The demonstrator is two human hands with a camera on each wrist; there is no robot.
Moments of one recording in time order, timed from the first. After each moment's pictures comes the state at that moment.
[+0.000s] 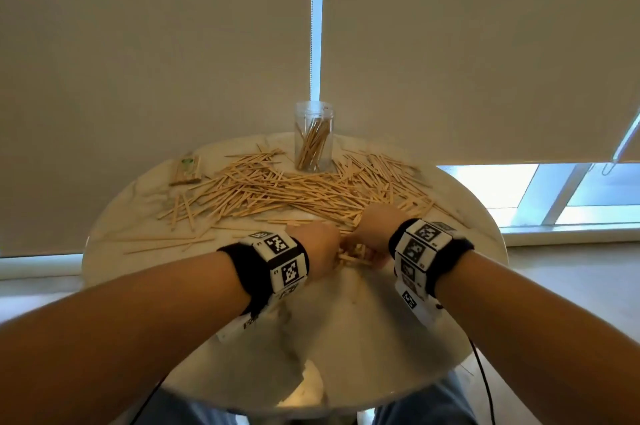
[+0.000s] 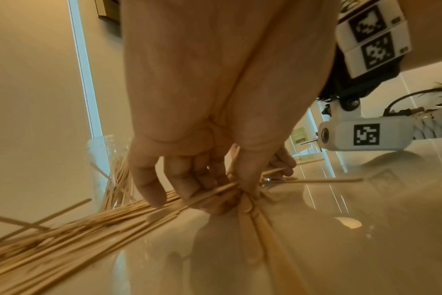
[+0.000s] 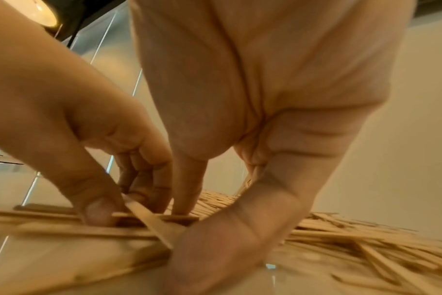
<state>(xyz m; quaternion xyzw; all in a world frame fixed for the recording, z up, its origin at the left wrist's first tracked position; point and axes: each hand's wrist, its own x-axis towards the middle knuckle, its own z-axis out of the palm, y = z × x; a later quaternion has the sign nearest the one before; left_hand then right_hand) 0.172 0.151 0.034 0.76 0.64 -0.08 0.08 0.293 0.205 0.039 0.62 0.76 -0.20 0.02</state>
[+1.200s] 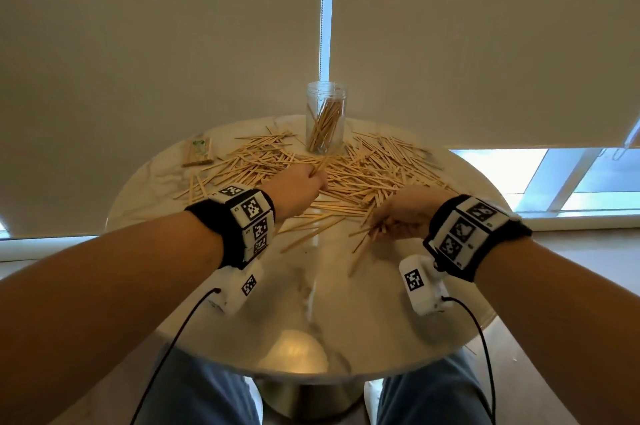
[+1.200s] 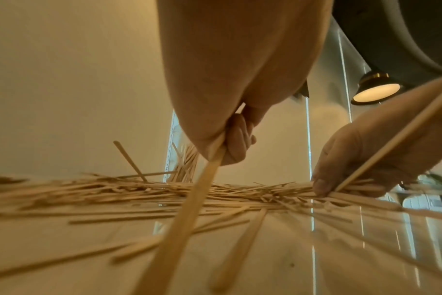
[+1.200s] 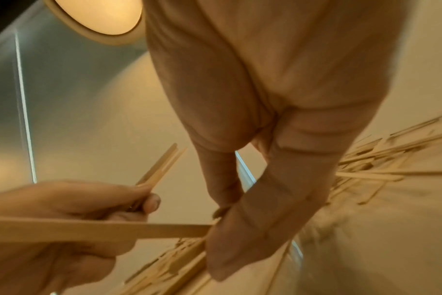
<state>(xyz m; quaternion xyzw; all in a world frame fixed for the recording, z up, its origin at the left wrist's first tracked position) 0.105 0.169 0.039 0.61 0.64 0.32 0.33 0.307 0.193 0.044 0.65 0.55 -0.51 -0.14</state>
